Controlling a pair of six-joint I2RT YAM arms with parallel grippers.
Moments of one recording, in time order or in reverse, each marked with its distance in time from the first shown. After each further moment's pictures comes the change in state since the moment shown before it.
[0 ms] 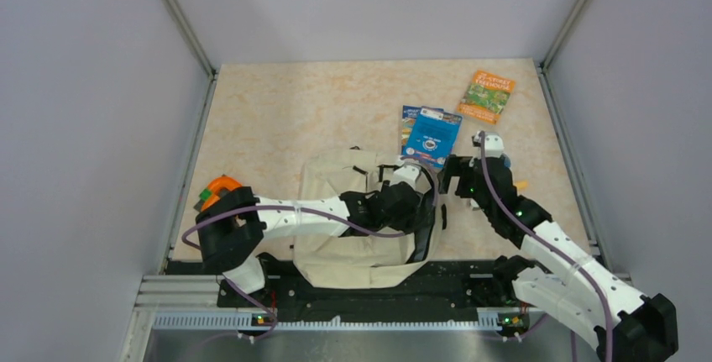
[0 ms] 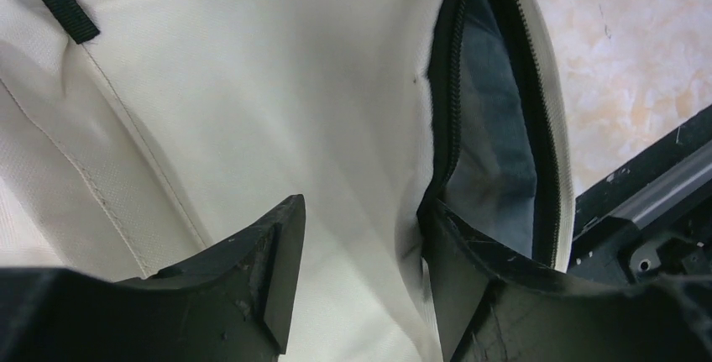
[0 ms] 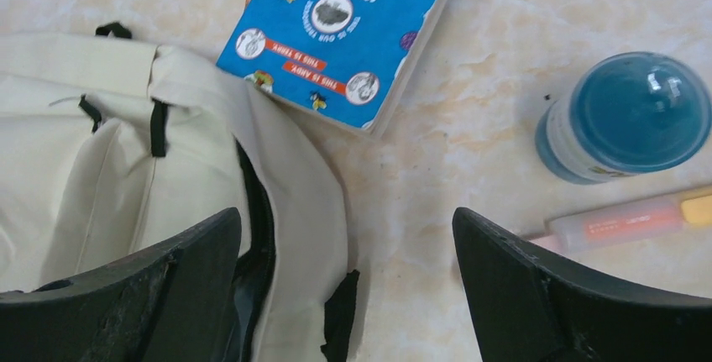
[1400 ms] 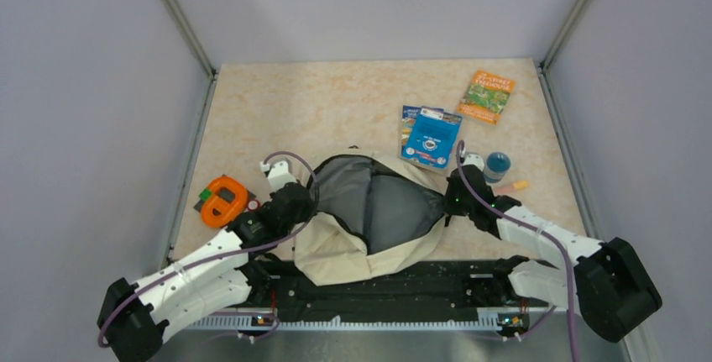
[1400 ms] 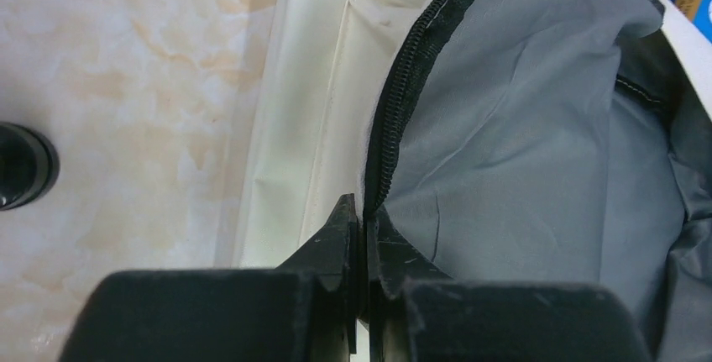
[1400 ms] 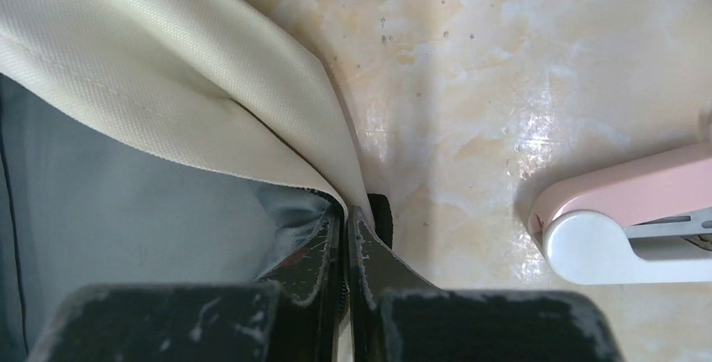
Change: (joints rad) left arm 0.438 -0.840 -0.540 -0.216 -0.184 -0.211; right arm 0.000 0.296 -0.121 0.084 -0.133 0.179
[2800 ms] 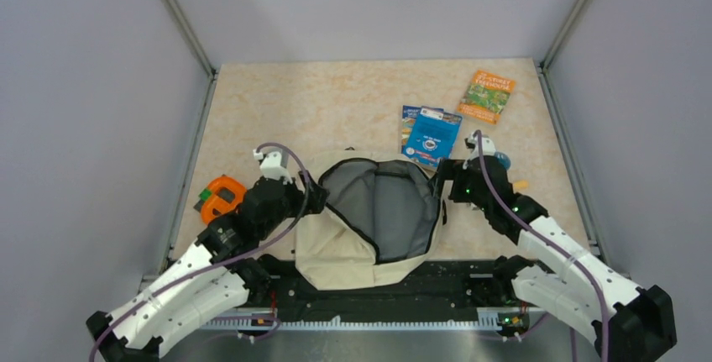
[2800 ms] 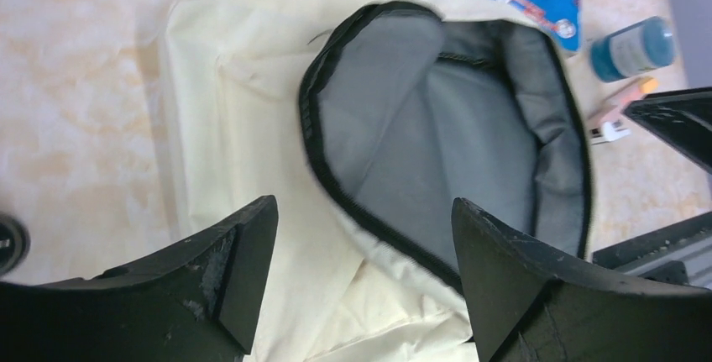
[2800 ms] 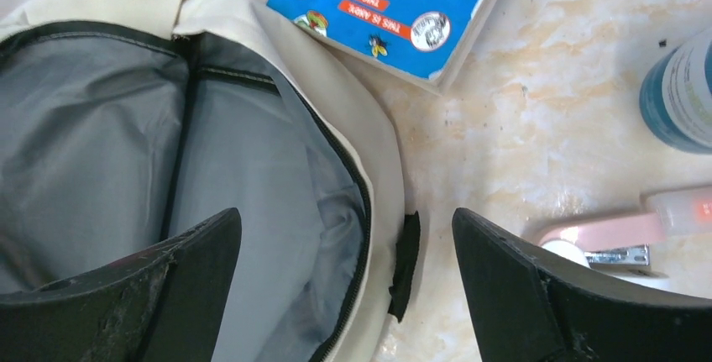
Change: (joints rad) left arm 0.010 -0.212 0.117 -0.121 0.201 0.161; right arm -0.002 -0.261 0.110 -0.130 -0.055 -0.084
